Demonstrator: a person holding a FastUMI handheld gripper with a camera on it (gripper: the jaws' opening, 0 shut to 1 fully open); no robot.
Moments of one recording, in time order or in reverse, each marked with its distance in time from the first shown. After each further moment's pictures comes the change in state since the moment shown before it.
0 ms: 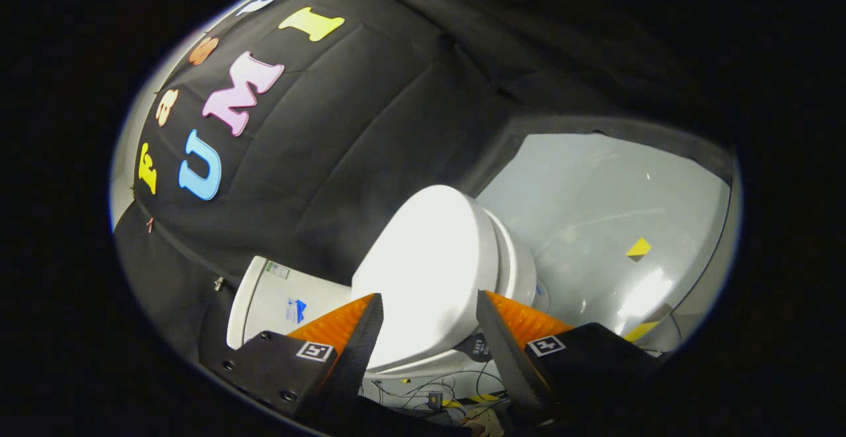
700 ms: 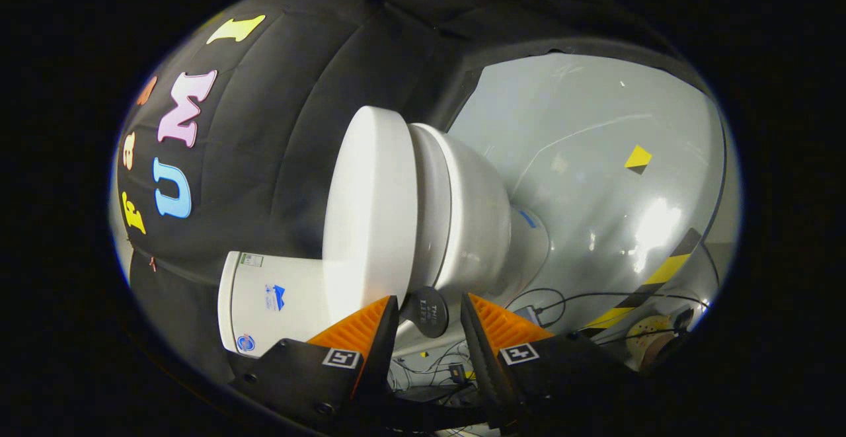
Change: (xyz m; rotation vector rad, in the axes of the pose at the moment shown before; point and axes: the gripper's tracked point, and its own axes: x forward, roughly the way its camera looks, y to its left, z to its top) arm 0.045 -0.059 -0.089 0.225 0.176 -0.012
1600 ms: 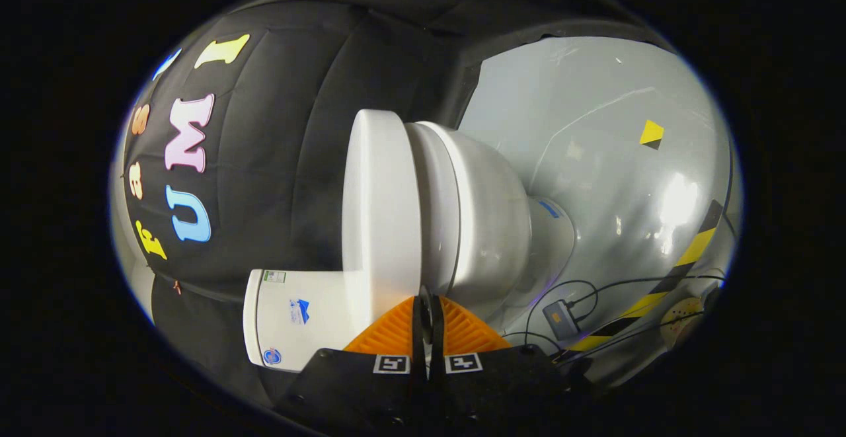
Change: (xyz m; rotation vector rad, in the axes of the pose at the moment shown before) arm 0.003 0.013 0.000 0.062 -0.014 0.075
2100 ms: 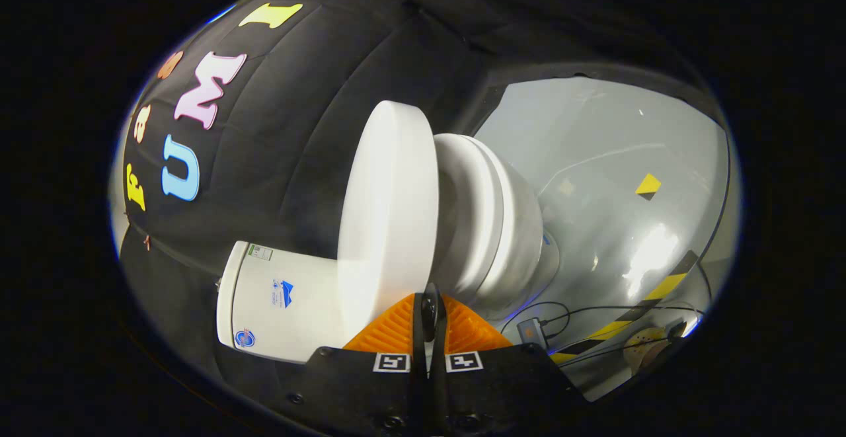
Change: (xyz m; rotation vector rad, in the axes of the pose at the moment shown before) arm -0.024 0.054 -0.007 -0.245 -0.043 -0.084
